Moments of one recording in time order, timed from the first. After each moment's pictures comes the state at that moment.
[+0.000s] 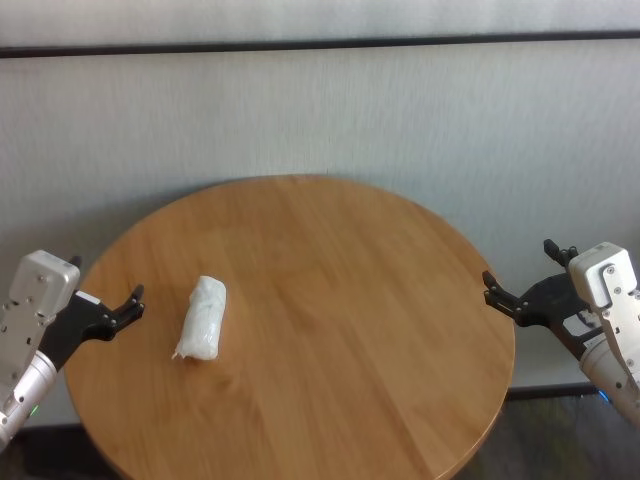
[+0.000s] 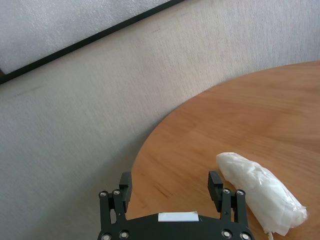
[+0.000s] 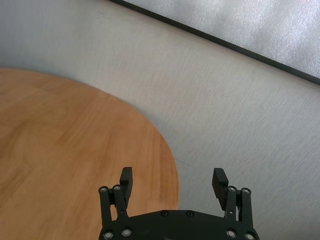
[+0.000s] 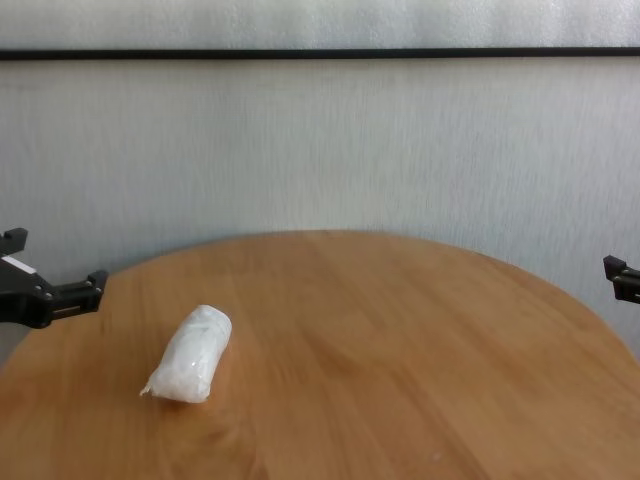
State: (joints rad) left arm -0.20 0.61 0.45 -1.41 -0.25 -0.12 0.03; right arm 0.20 0.60 -0.45 -1.41 0.25 -0.12 -0.03
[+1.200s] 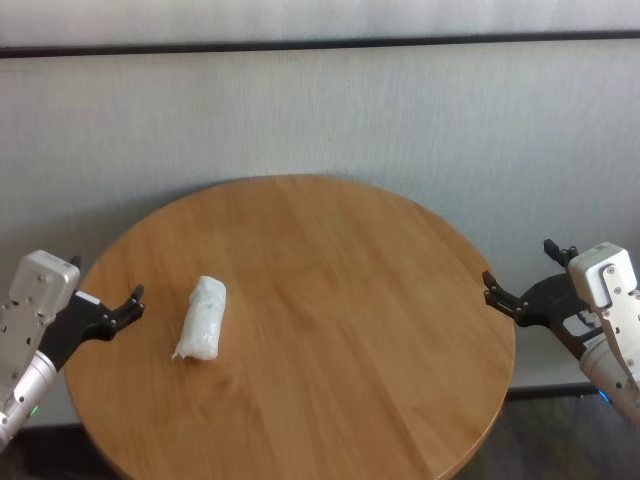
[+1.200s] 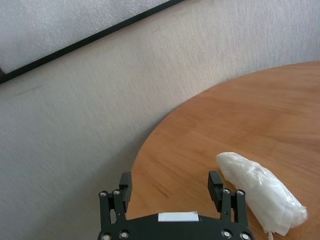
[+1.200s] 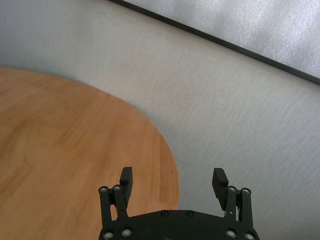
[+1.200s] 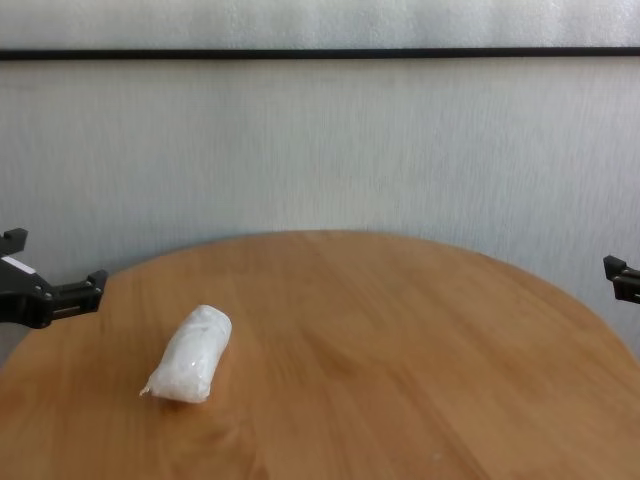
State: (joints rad) left arm -0.20 0.60 0.45 -1.41 -0.25 -0.12 0.03; right arm 0.20 0.60 -0.45 -1.41 0.25 -0.12 -0.03
